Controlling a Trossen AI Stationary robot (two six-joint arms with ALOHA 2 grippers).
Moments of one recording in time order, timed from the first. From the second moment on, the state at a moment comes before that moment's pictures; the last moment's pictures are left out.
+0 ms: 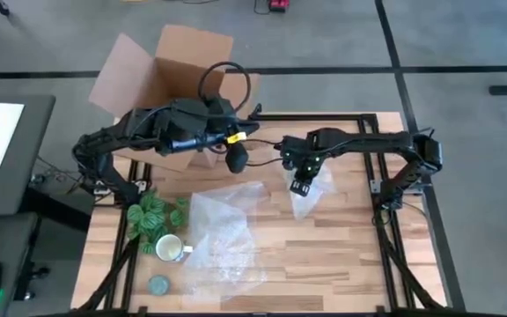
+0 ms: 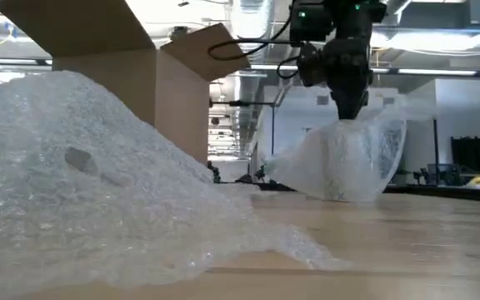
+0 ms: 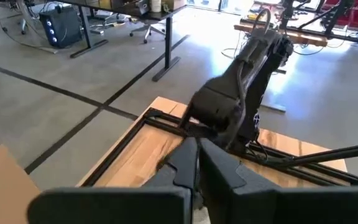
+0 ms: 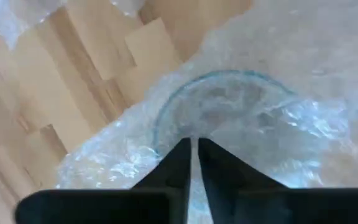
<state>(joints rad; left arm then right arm) -0.06 1.65 2.24 -0.93 -0.46 -0.23 -0.23 1.62 1.32 -1.10 -0.13 0.20</state>
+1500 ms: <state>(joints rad) -0.07 1.65 2.24 -0.93 -0.46 -0.23 -0.27 1.62 1.35 -1.20 -0.19 0.18</state>
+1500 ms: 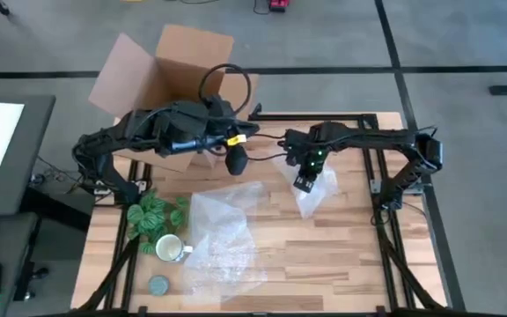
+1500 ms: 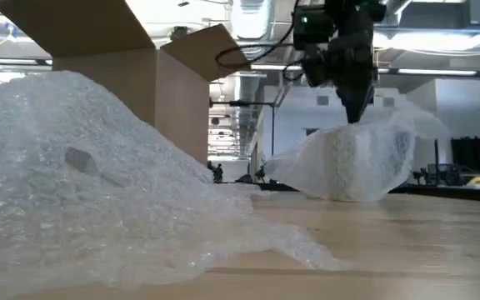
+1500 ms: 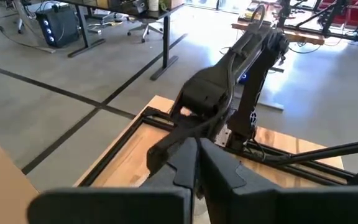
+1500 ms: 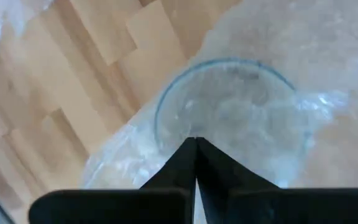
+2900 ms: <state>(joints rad) -0.08 1.65 2.24 -0.93 -0.46 -0.23 -0.30 1.62 1.29 -1.13 -0.18 0.19</state>
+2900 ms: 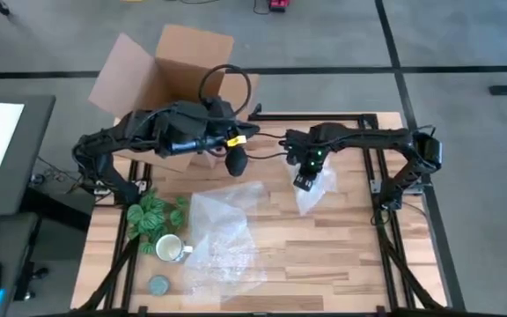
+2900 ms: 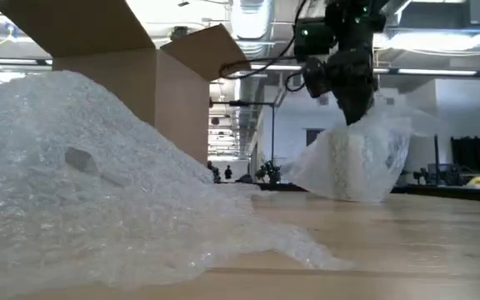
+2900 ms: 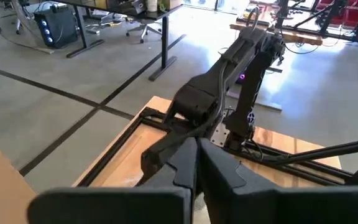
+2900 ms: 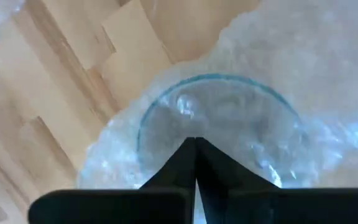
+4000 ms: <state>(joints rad) -0.08 1.65 2.24 -0.93 -0.46 -0.23 -0.33 1.62 1.07 -0.84 -0.19 0.20</state>
